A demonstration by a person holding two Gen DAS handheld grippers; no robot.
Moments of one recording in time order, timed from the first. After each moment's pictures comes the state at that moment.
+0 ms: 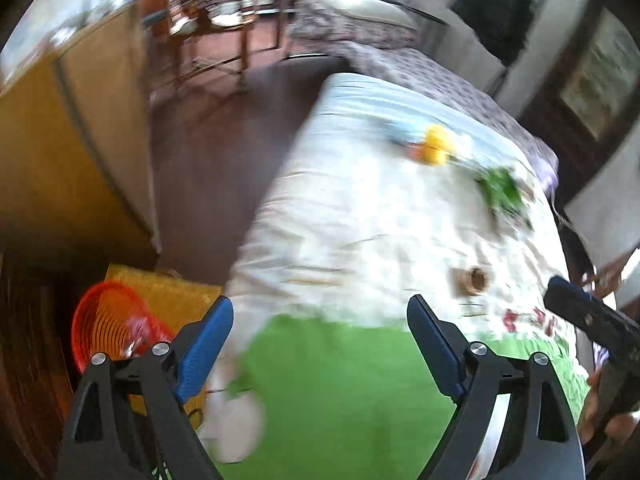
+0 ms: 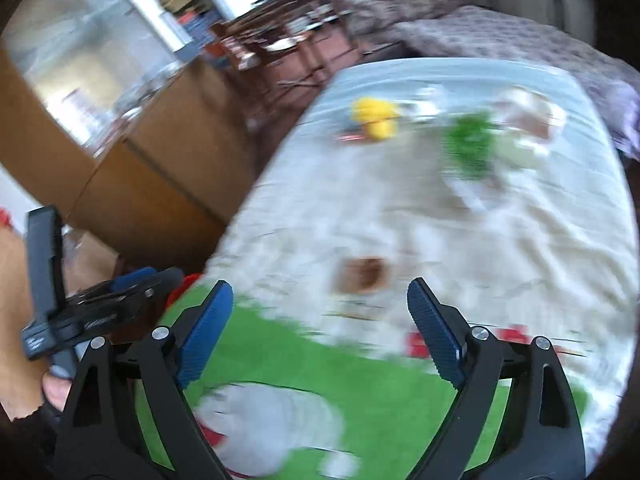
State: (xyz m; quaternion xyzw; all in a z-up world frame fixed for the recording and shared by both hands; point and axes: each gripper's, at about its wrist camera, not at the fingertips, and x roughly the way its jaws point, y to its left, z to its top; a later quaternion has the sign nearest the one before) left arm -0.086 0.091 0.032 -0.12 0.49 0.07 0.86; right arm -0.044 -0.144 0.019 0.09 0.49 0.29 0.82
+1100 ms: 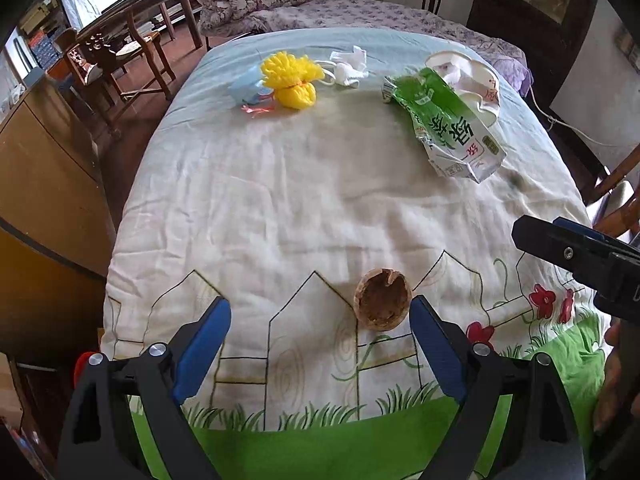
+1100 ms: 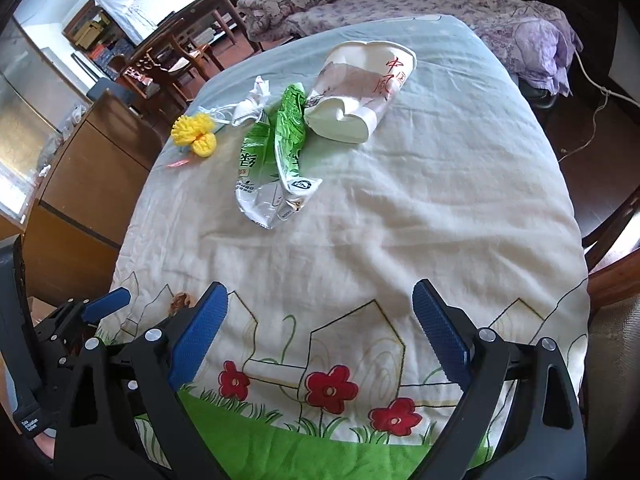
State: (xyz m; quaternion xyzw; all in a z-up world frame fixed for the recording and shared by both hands) left arm 0.007 -0.027 -0.030 0.02 0.55 0.01 0.83; right arm 0.015 -0.220 -0.038 0.11 0.52 0.17 0.83
